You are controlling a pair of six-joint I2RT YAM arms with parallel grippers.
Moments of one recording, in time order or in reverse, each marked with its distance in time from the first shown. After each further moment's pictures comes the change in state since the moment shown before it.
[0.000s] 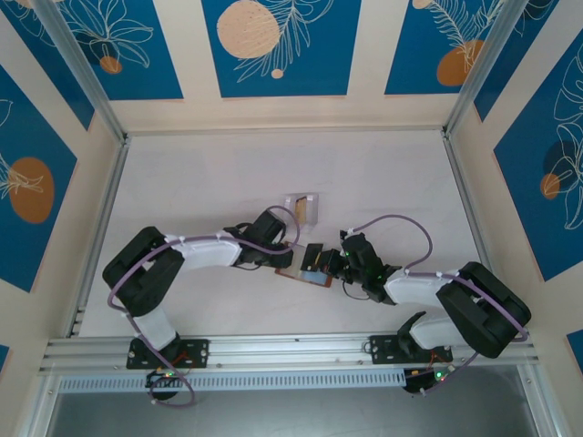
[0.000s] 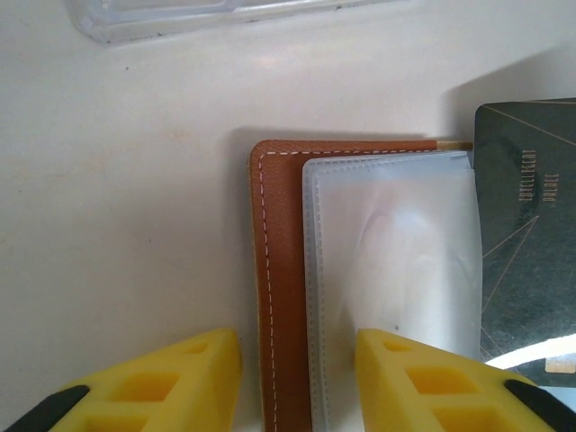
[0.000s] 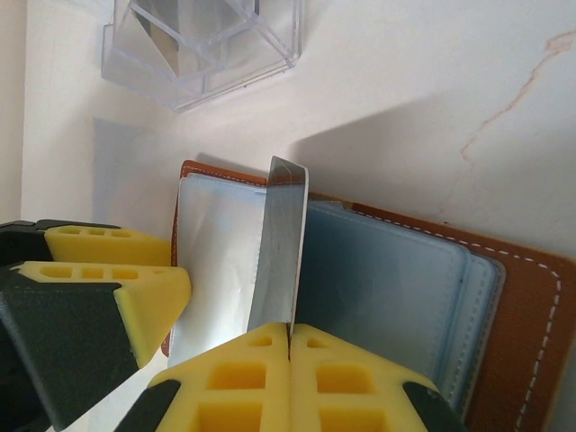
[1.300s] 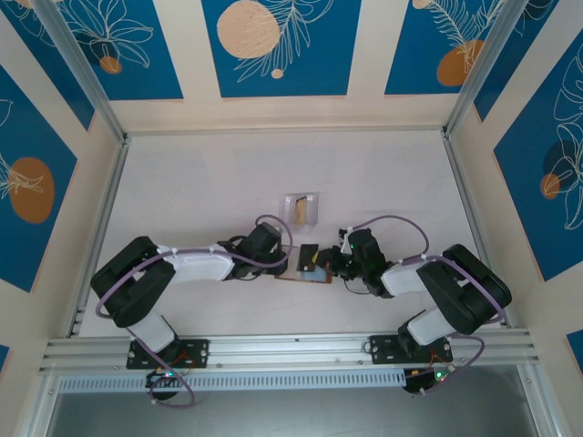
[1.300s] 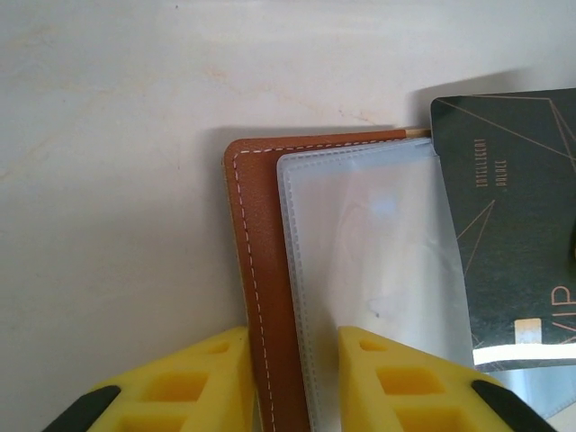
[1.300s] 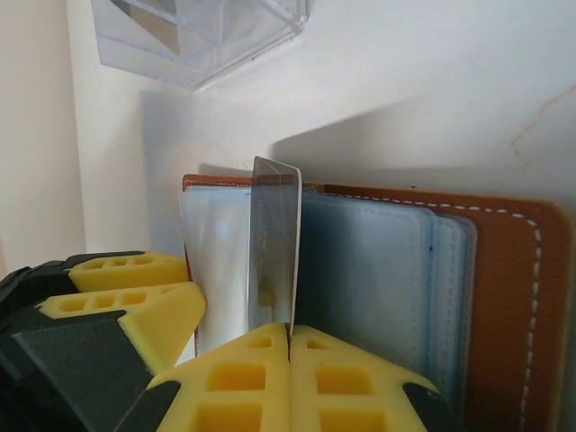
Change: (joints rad) left arm -0.050 -0.087 -0.146 0.132 -0.077 -0.138; right arm -0.113 0.167 -0.001 0.187 -0.267 0.041
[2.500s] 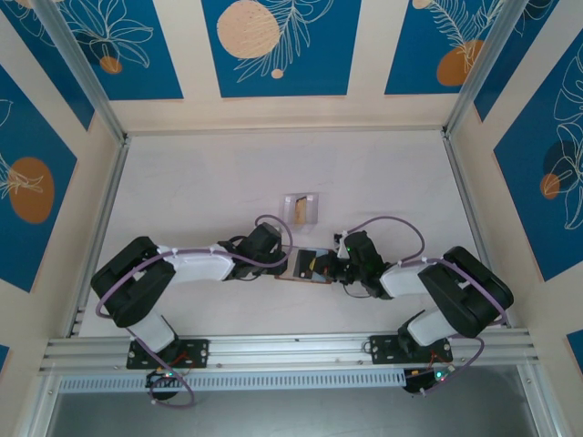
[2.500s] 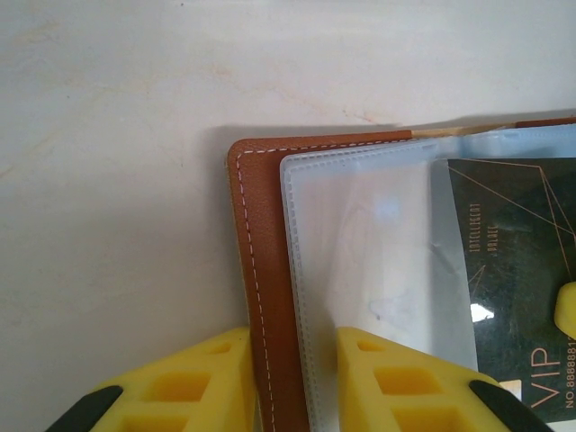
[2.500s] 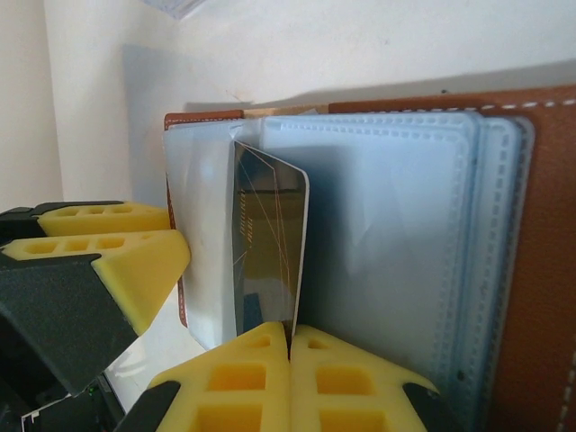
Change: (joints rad) left arm -0.002 0.003 0.002 -0.003 -0.006 -0.011; right arm 0.043 -0.025 0.008 -0.094 -0.013 -0.054
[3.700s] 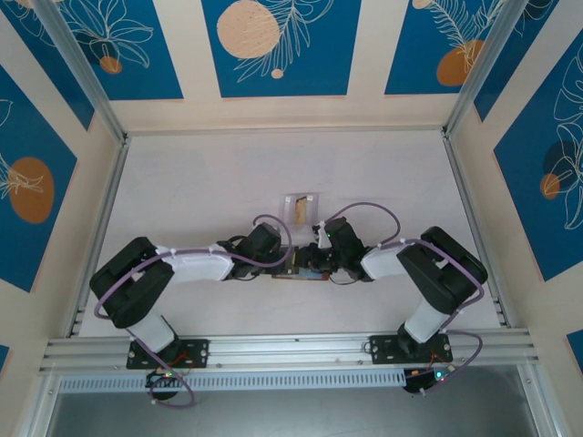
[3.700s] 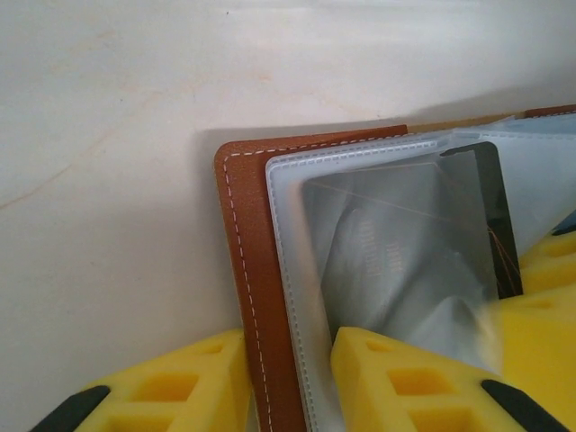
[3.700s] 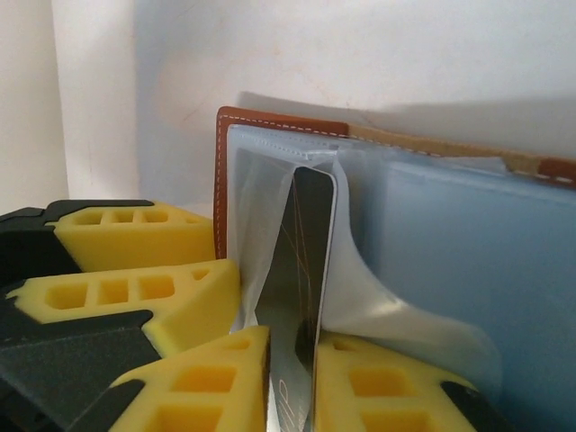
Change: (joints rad) left arm 0.000 -0.012 -0.001 -0.030 -0.040 -0.001; right arm 0.054 0.181 0.220 -0.079 -0.089 -0.076
